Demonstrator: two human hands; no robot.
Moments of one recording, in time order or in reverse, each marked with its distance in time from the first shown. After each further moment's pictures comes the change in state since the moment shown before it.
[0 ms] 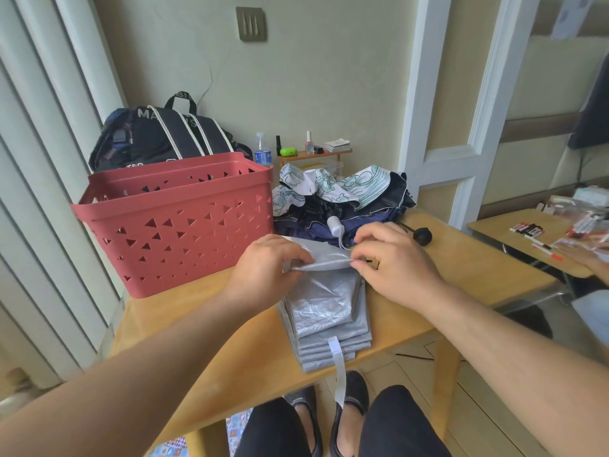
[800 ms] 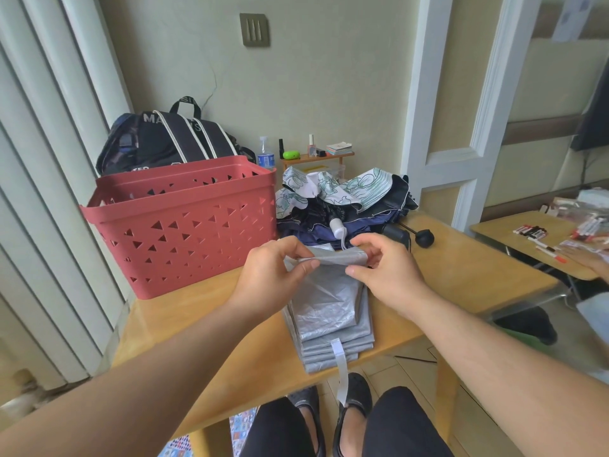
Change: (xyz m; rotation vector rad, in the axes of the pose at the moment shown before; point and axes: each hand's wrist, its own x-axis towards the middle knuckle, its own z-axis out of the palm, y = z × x) left_hand -0.009 0.016 -0.001 -0.303 0.072 -0.237; right_hand 0.000 -0.018 0.017 0.530 -0.025 0.599
